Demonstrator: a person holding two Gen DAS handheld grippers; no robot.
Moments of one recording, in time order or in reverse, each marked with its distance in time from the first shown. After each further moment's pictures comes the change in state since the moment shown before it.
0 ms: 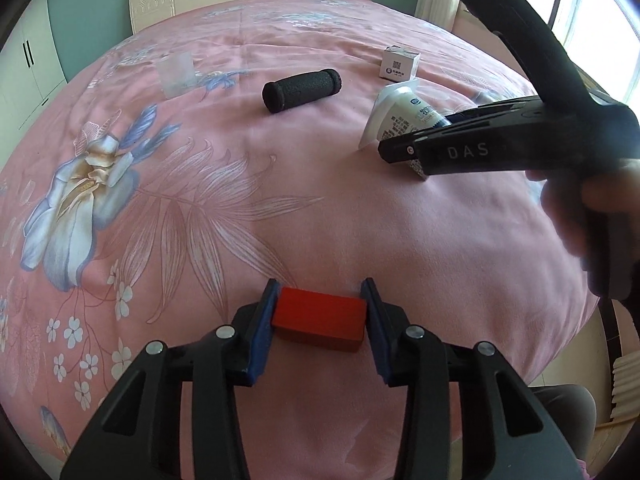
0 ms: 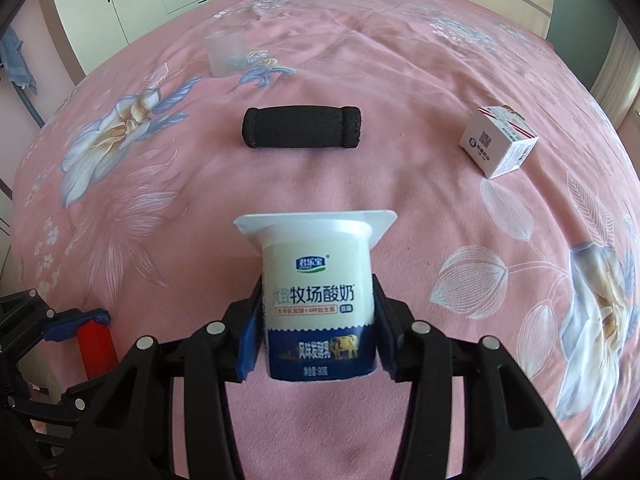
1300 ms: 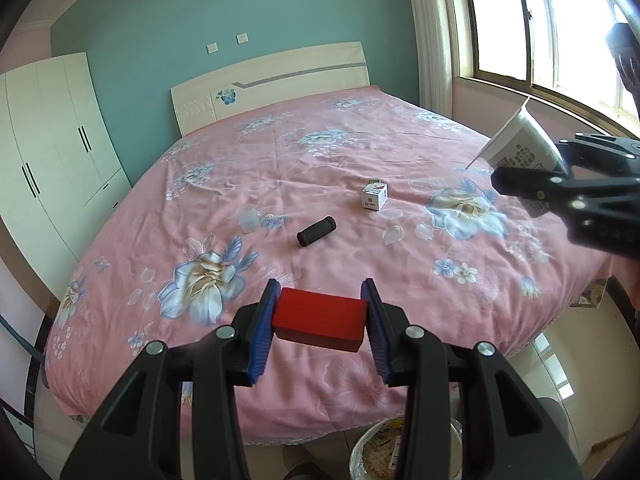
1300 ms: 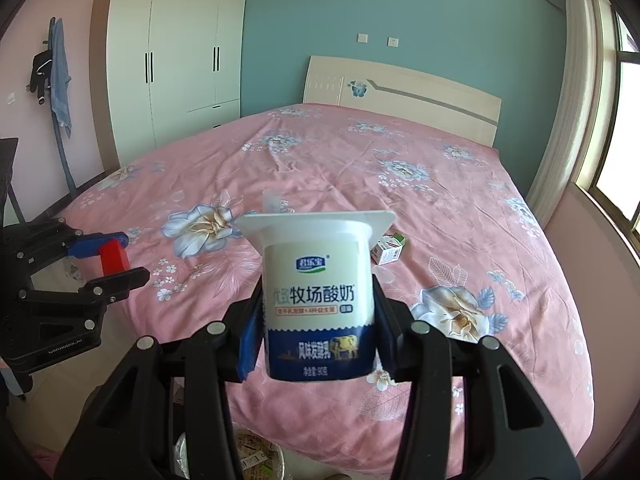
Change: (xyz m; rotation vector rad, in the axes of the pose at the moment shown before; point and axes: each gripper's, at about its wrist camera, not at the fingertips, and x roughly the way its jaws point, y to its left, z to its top) left arm -0.250 -0.087 -0.017 0.099 -0.325 0.207; right arm -0.341 0.047 -0.129 -0.077 -0.451 -0.113
